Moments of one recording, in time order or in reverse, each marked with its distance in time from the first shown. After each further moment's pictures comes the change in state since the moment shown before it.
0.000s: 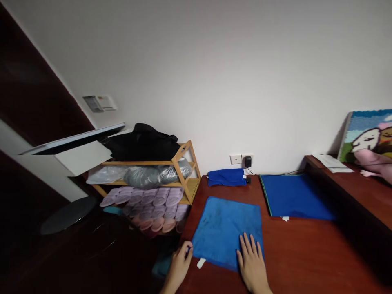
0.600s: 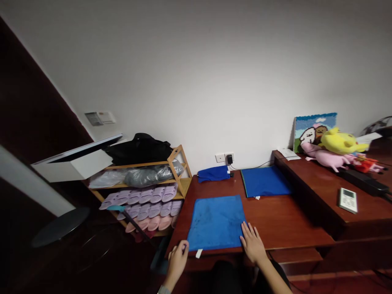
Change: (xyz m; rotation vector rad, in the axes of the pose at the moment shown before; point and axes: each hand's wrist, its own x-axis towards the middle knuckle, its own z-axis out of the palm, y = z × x) left_hand -0.079 0.052 -0.014 0.259 -0.007 -0.033; right_hand -0.084 0.075 -0.051 -0.001 -0.103 0.032
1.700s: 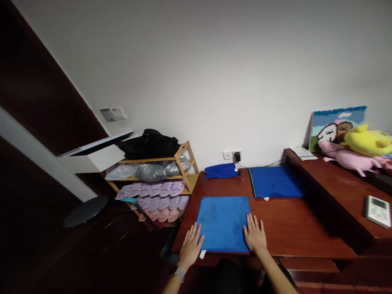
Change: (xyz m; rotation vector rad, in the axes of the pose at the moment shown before) left_hand 0.024 0.001 0.045 0.231 -0.136 0.134; right_hand 0.047 -0.020 0.004 -0.229 -0.069 0.177
